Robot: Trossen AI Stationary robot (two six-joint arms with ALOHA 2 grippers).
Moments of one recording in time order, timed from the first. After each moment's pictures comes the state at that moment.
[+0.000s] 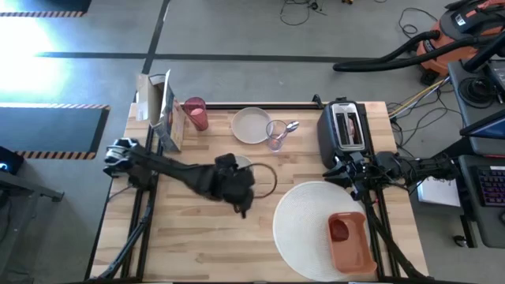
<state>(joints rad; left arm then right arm) -0.32 1.77 1.57 -1.00 -0.58 -0.49 0.10 0.01 0.01 0.11 -0.10 0.39</state>
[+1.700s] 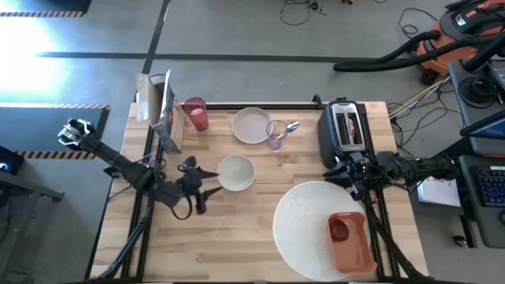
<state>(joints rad) -0.53 1.04 0.61 -0.06 -0.77 -0.33 0.10 0.01 0.01 0.11 -0.10 0.39</state>
